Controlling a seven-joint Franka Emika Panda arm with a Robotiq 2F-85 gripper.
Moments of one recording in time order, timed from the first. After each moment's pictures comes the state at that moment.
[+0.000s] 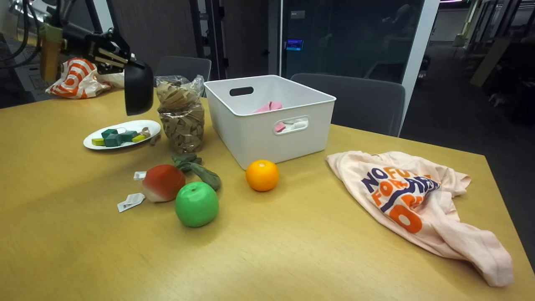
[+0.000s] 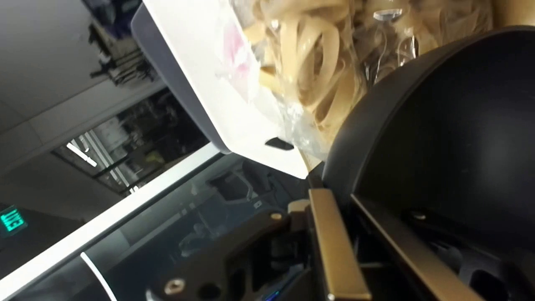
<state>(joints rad) 0.36 -0.02 0.36 -2.21 -1.31 2.10 0.99</state>
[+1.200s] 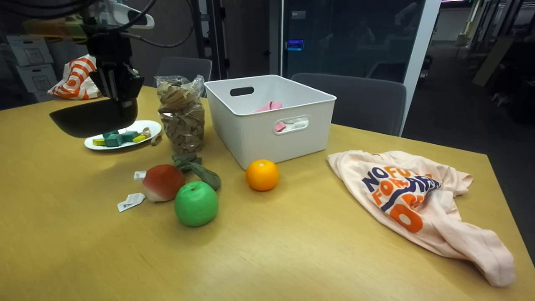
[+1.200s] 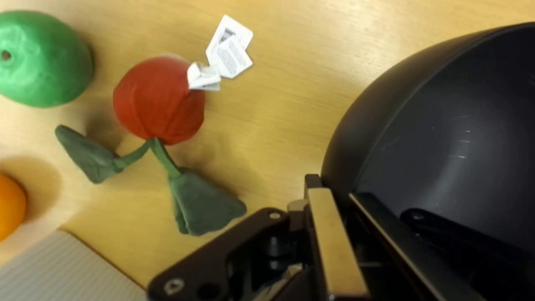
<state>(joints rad) 0.20 -0.20 0.12 -2.32 0.06 2.04 0.16</state>
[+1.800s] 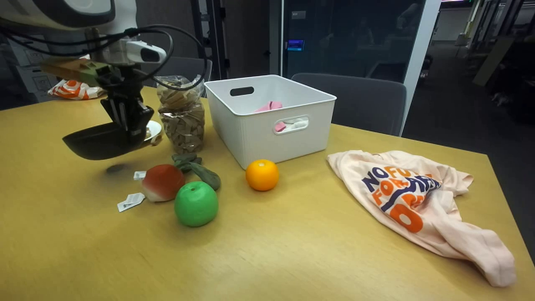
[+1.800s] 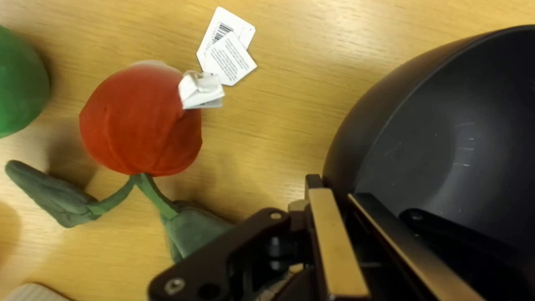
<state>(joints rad) 0.17 -0.19 0.11 -2.50 0.14 2.29 0.08</state>
